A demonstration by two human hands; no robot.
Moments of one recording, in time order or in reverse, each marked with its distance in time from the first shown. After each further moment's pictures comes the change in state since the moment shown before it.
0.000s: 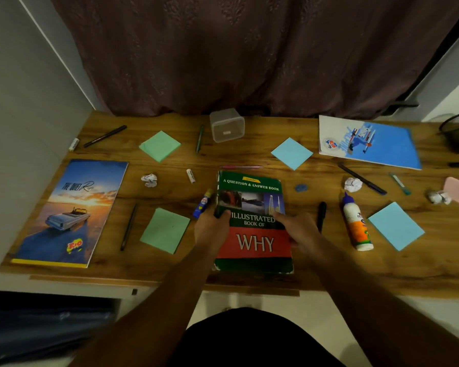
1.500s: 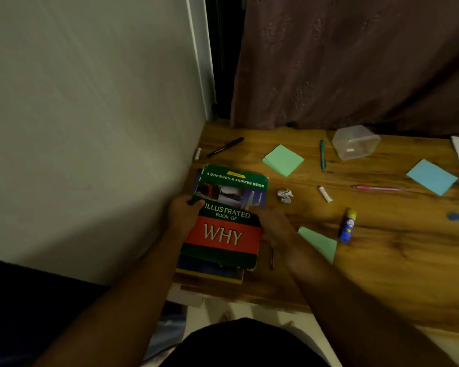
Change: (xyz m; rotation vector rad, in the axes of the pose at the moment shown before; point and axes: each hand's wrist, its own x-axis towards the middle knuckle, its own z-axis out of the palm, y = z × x) left_hand 0.158 -0.089 -0.383 -0.021 0.192 0.094; right_hand -0.079 -0.154 0.378 0.313 -0.317 -0.073
